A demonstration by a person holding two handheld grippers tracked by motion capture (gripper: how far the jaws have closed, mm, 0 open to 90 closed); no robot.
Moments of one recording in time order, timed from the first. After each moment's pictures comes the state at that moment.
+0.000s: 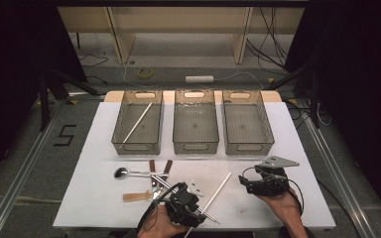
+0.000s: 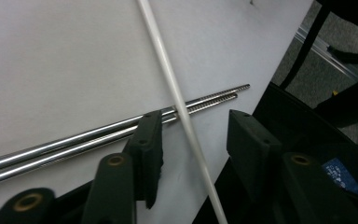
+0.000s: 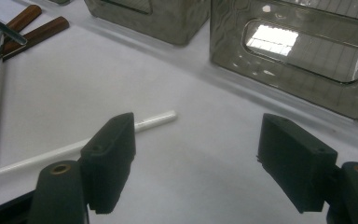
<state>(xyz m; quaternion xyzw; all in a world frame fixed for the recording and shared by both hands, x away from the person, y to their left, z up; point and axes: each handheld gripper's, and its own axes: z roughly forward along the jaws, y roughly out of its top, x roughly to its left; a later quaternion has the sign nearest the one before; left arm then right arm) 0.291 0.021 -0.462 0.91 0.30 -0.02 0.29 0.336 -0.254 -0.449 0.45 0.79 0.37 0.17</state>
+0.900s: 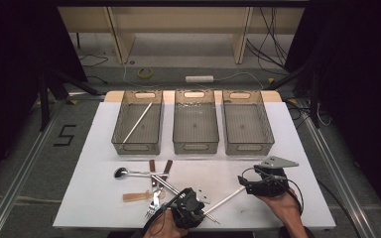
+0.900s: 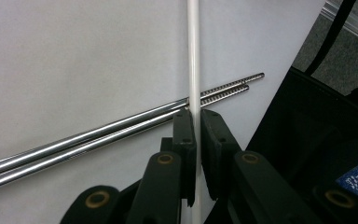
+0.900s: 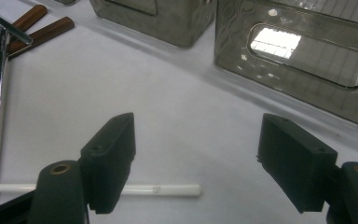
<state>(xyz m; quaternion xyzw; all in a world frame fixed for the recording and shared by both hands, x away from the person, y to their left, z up) 0.284 0.008 -0.472 0.92 0.29 0.02 0.26 0.335 -0.252 -0.448 0.44 0.80 0.38 0.17</state>
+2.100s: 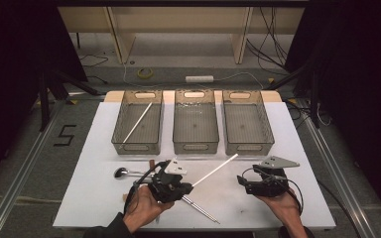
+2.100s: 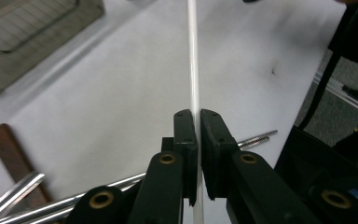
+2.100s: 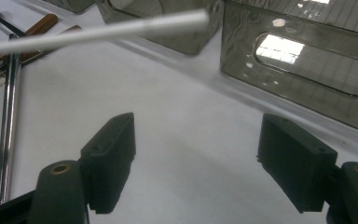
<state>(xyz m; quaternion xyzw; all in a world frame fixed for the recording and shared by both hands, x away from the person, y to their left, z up) 0.323 0.069 -0.411 0.87 0.31 0.05 0.38 0.334 -0.251 -0.445 0.43 0.79 0.39 0.17</state>
